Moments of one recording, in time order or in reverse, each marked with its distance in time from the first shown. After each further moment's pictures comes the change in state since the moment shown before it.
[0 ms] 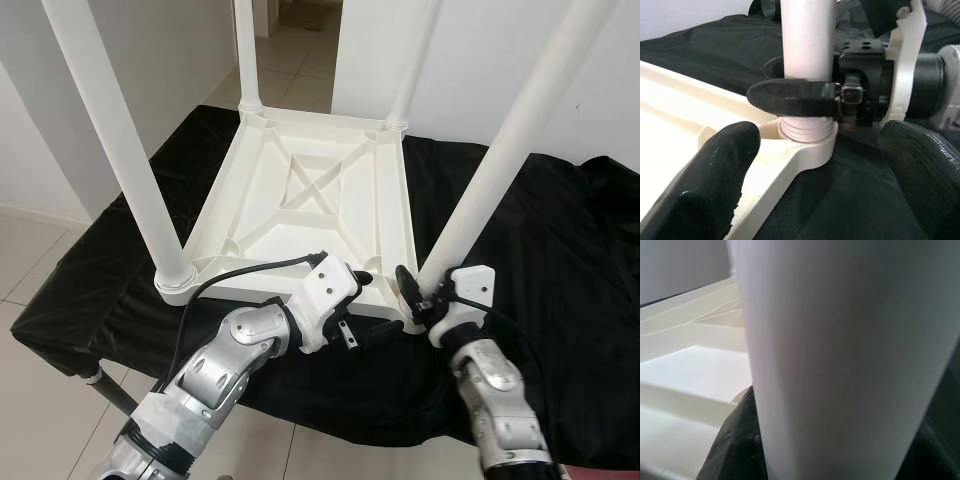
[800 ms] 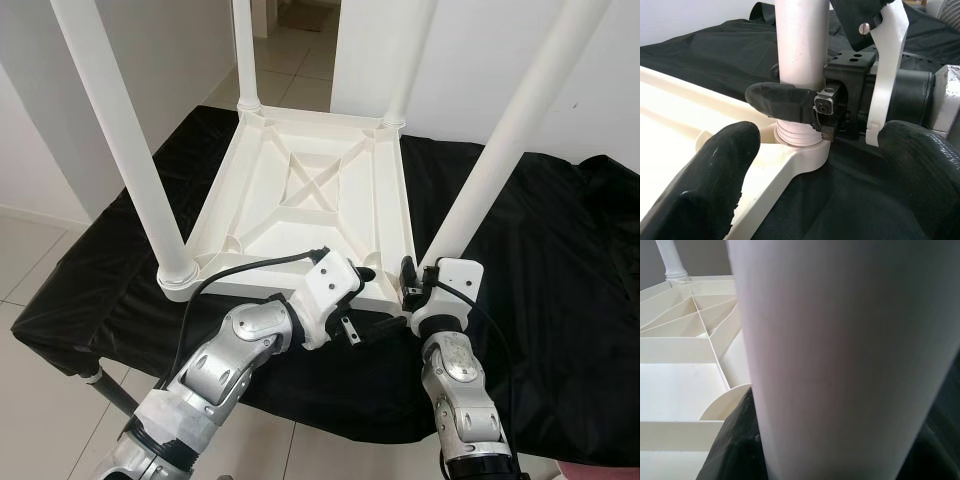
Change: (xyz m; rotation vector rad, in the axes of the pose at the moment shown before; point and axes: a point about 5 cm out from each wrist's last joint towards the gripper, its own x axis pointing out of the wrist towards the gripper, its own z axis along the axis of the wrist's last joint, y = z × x) left arm 0.002 0.003 0.004 0.000 -0.013 0.007; right arm 0.009 0.020 0.002 0.032 0.009 -0.210
